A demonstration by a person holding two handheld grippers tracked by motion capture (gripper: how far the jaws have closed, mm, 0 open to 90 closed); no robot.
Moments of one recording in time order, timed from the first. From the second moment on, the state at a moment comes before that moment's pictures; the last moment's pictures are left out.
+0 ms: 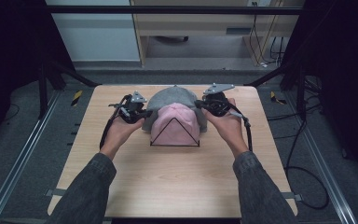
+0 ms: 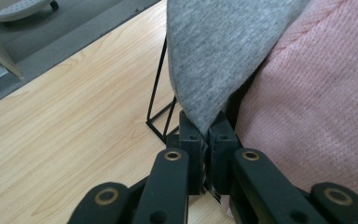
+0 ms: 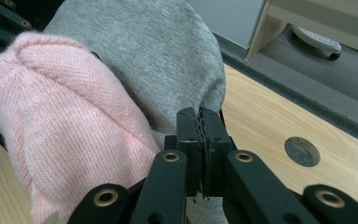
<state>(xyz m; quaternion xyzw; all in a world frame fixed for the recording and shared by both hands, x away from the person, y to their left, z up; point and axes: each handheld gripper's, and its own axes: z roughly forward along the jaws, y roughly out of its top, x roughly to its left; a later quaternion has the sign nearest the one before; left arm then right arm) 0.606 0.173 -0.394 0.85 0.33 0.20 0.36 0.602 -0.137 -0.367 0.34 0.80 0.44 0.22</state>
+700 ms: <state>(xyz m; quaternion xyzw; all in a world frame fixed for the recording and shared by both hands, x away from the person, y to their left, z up) 0.602 0.175 -0.404 0.85 0.34 0.19 0.36 0.599 -0.139 -0.377 0.35 0.80 0.43 0.21</state>
